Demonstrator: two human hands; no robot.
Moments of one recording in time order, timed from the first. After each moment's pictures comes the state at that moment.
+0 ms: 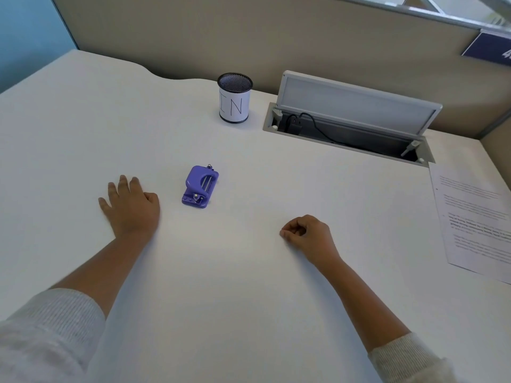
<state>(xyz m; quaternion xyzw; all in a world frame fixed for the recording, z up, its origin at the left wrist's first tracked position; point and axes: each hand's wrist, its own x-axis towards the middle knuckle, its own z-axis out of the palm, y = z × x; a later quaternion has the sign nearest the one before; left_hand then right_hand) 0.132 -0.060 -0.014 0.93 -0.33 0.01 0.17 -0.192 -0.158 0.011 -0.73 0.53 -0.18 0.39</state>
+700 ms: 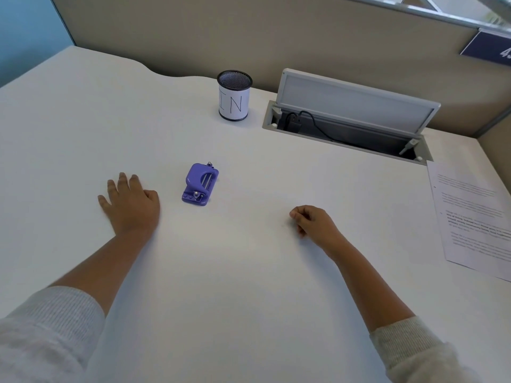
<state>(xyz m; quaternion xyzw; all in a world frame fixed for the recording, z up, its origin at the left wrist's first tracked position) 0.133 -0.061 -0.014 0.93 -0.32 0.01 0.16 -0.190 -0.180 0.025 -0.69 0.54 -0.14 0.47</state>
